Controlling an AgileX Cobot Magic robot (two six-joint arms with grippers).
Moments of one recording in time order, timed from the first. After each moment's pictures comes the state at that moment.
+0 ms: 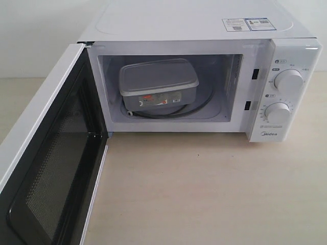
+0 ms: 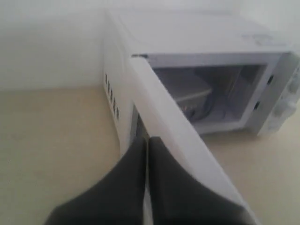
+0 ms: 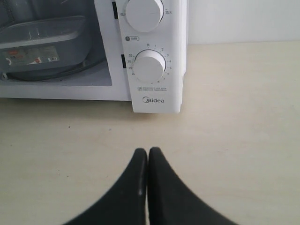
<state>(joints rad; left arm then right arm) 0.06 0.34 -0.60 -0.46 0.69 0.32 0.07 0.01 0.00 0.00 0.35 0.11</state>
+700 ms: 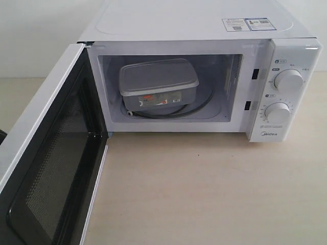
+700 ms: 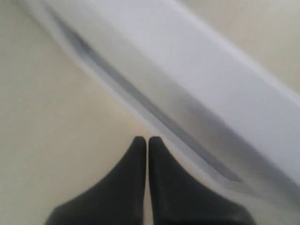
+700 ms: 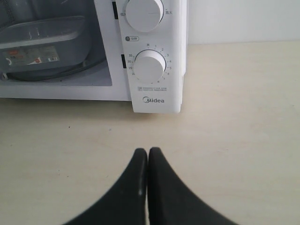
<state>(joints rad) 0.06 0.98 -0.80 -0.50 1.00 0.99 0.07 0.01 0.00 0.00 0.35 0.11</state>
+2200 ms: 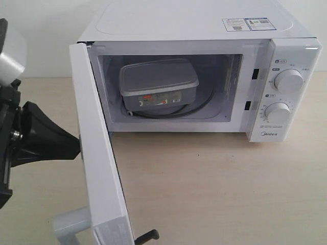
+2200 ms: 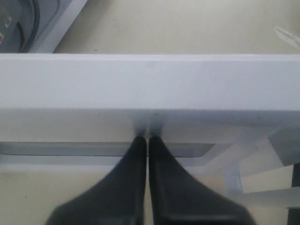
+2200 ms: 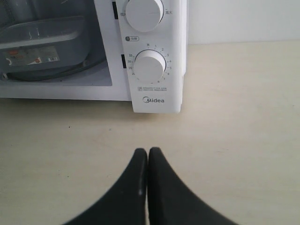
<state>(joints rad) -0.21 1.11 -0.80 -0.74 0.90 1.24 0.07 0.01 0.00 0.00 0.35 0.11</state>
